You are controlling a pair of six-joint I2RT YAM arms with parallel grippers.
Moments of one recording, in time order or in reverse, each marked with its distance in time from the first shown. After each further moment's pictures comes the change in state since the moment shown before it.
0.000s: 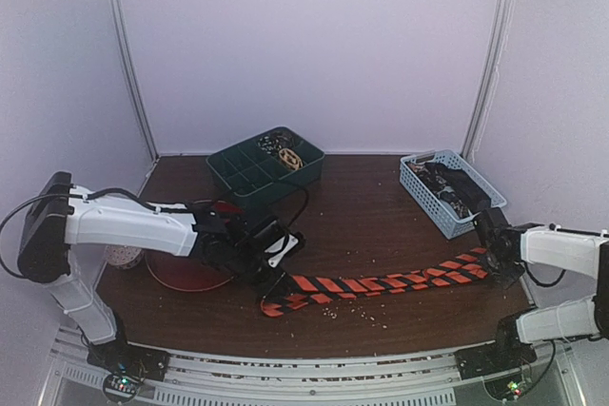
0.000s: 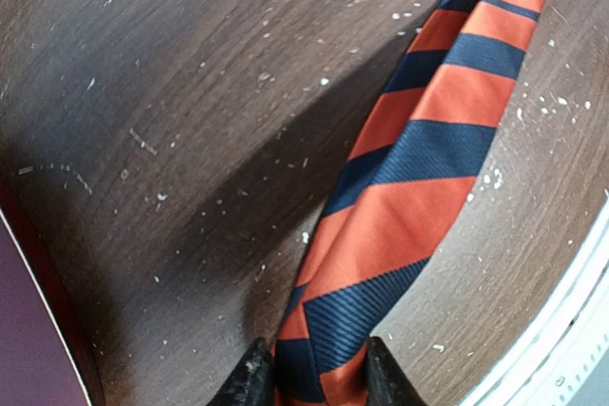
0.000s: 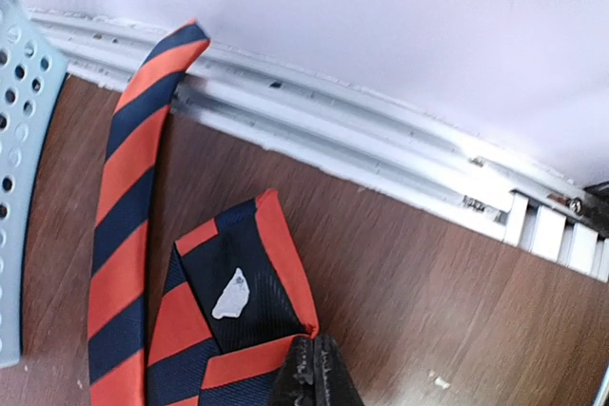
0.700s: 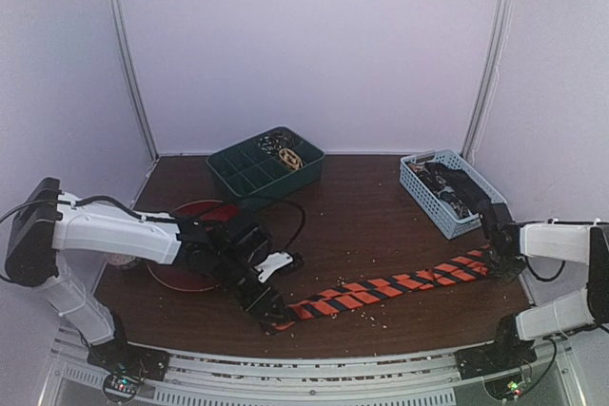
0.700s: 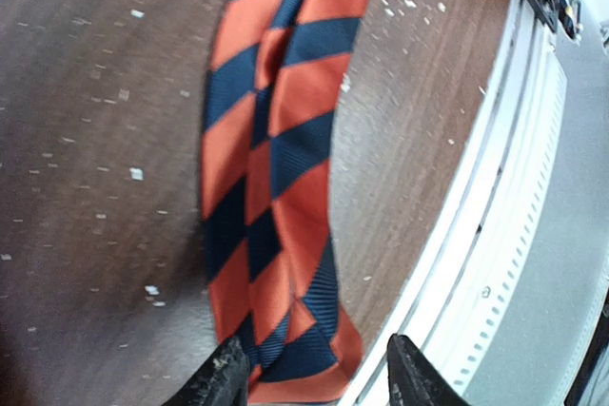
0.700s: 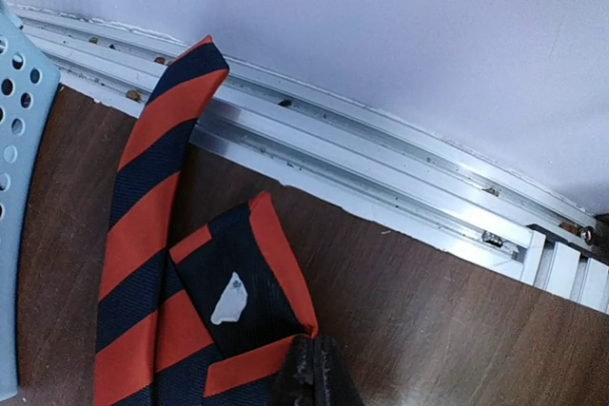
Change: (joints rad) left arm 0.034 -0.089 -0.154 0.093 0.394 0.097; right arm -0.106 0.081 0.016 0.117 -0.023 -0.130
